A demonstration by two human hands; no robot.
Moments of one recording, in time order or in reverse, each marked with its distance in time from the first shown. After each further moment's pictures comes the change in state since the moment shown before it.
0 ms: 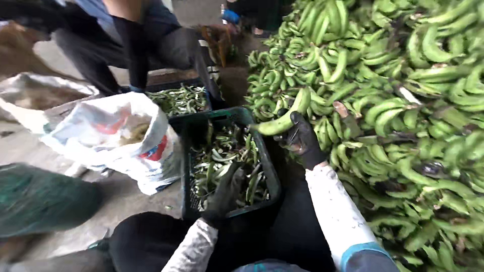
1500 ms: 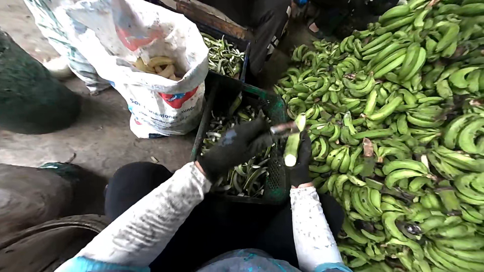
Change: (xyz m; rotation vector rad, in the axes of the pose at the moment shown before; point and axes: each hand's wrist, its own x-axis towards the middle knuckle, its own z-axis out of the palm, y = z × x) left_hand 0.033 0.018 -0.095 0.413 0.077 0.299; right_hand 0.005 0.089 0.078 -0.041 0.035 0.068
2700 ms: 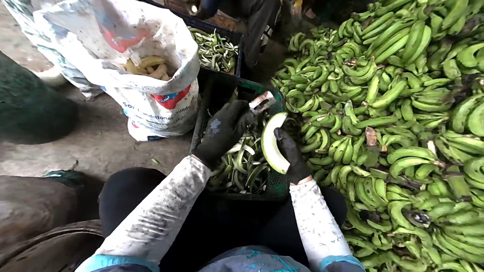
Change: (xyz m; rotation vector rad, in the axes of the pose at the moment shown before) left_hand 0.013 -0.041 0.003 0.135 0.198 -0.111; right_hand -0.016 -0.004 0.007 -0.259 -0.210 0.235
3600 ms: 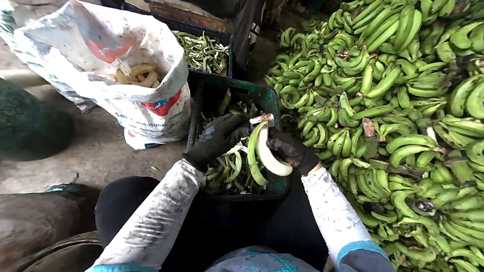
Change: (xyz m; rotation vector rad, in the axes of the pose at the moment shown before) left_hand 0.000 -0.015 0.003 0.015 -0.220 0.185; right_hand 0.007 -0.030 -0.032 -0.316 -0.442 0.024
